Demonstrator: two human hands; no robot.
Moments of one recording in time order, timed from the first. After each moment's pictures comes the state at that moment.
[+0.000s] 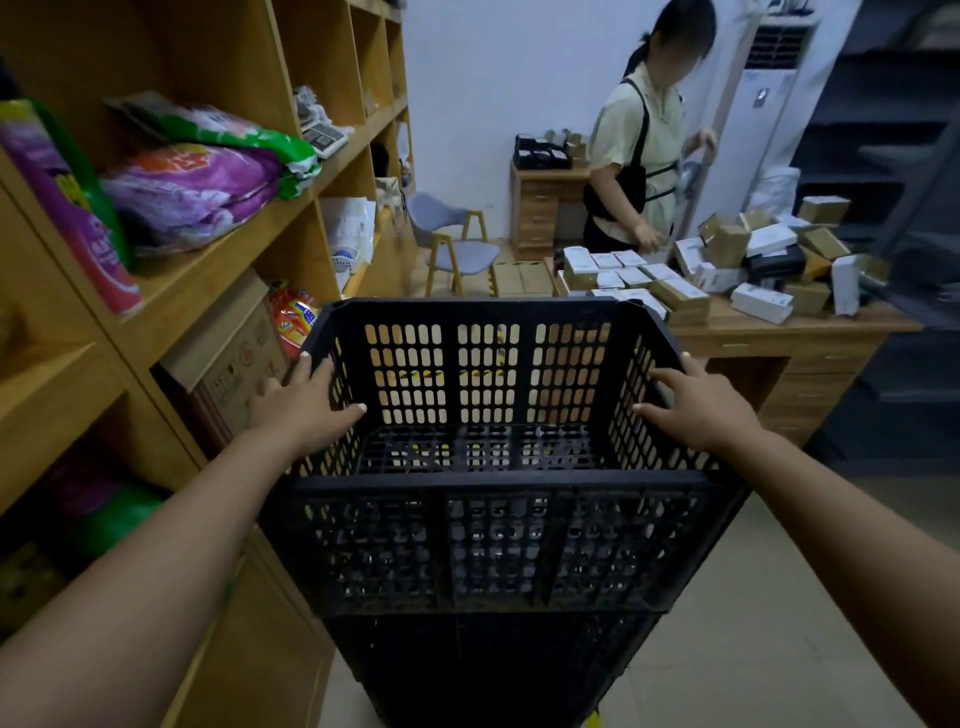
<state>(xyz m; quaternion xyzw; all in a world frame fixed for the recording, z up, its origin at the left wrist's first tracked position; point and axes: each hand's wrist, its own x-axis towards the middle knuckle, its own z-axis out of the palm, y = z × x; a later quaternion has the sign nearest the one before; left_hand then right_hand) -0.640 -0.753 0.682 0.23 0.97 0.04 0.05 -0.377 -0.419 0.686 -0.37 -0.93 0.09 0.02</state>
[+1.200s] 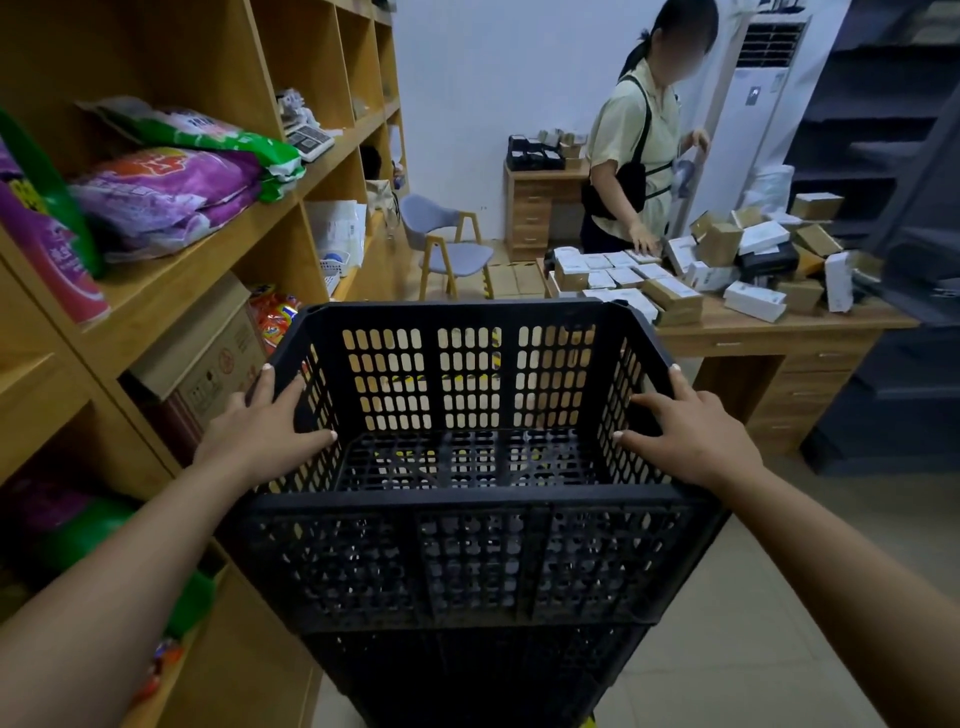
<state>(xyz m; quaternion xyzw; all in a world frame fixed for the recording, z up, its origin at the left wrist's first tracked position) -0.626 -0.759 0.678 0.23 0.97 -0.01 0.05 -0.355 -0.424 0.673 -0.35 -0.93 0.08 0.02</state>
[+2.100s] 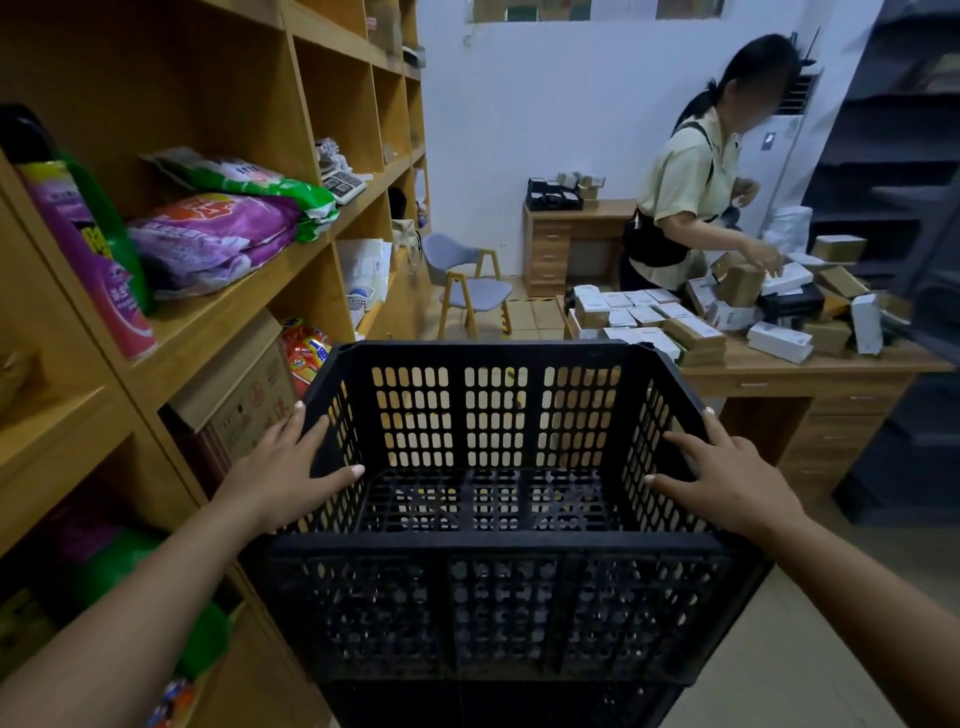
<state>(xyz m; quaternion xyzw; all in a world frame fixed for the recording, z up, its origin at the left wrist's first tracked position) -0.632 -0.777 0.681 0.27 0.96 0.01 0.07 -0.360 -0.424 0.676 -0.36 -0.93 0.08 0.00</state>
